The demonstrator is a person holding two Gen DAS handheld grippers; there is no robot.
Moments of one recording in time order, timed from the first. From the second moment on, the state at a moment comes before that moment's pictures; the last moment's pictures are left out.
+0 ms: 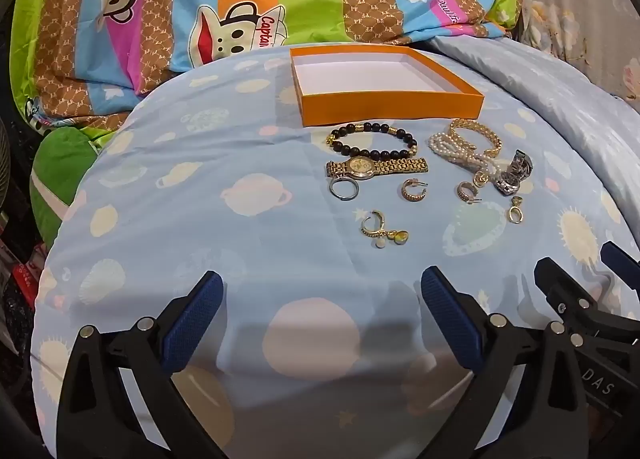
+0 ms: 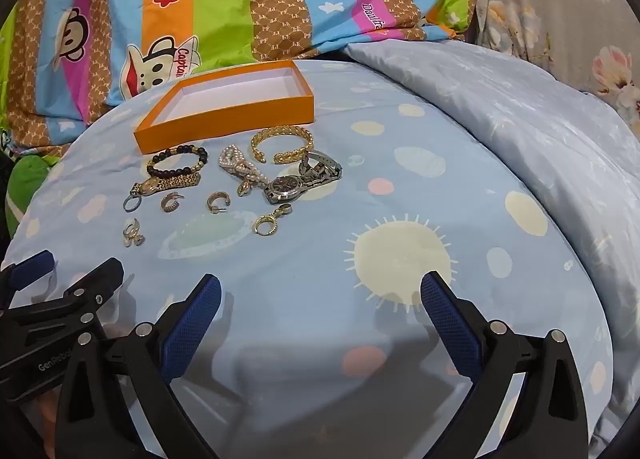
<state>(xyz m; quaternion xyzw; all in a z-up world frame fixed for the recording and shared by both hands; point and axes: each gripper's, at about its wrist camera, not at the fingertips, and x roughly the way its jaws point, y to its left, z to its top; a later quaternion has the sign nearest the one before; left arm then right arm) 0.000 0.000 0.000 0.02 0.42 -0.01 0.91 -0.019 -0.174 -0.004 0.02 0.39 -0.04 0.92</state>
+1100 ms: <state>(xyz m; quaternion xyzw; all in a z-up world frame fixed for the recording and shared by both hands) 0.003 0.000 0.002 0.03 0.42 0.00 0.91 -0.009 -0.175 -0.005 0.04 0.41 -0.04 0.91</state>
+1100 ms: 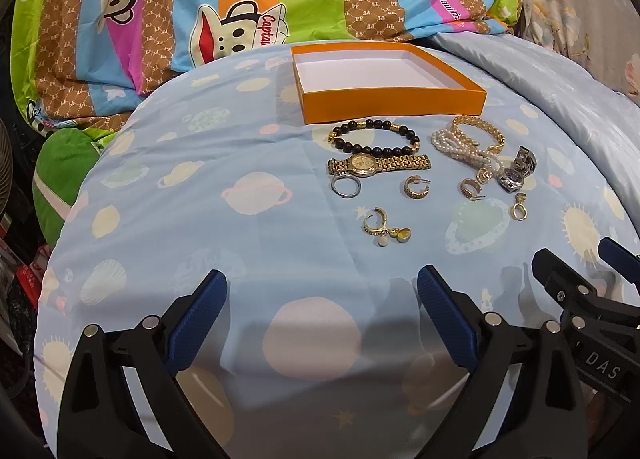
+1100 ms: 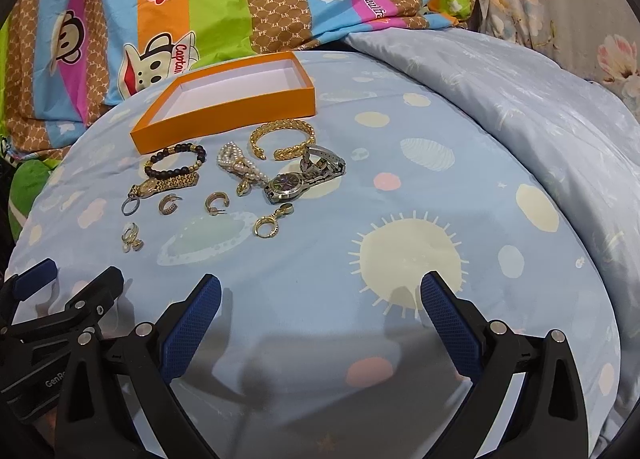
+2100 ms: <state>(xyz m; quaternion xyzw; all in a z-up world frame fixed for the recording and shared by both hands) 0.003 0.001 0.000 0.03 0.42 0.00 0.90 -0.011 -0.174 -0.004 0.03 0.41 -0.04 0.91</state>
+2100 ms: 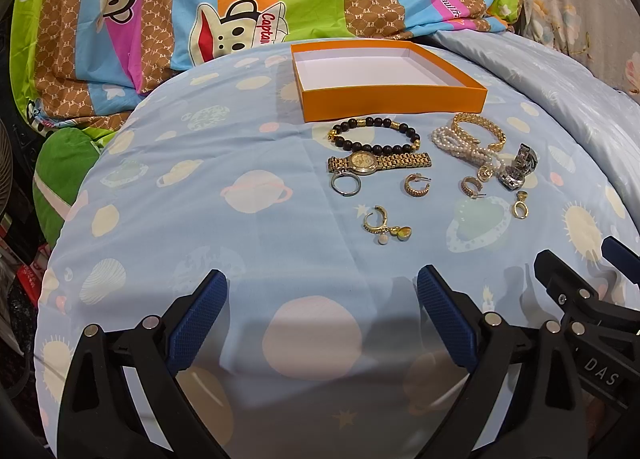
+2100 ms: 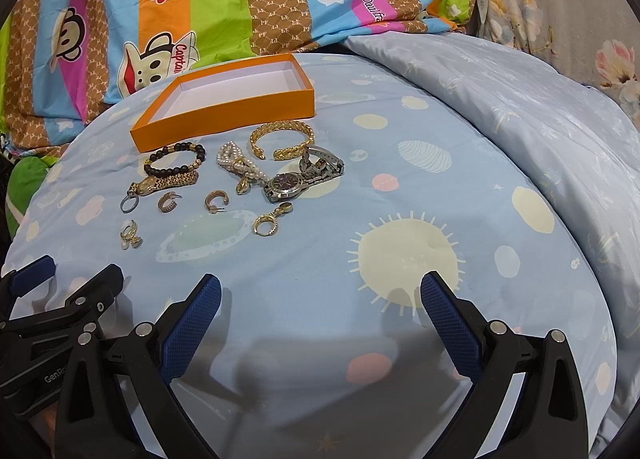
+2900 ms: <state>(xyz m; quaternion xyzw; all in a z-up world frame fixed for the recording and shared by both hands) 0.002 0.001 0.000 0.03 0.43 0.00 0.90 -0.012 -0.174 -0.003 0.03 0.41 -0.04 0.91</state>
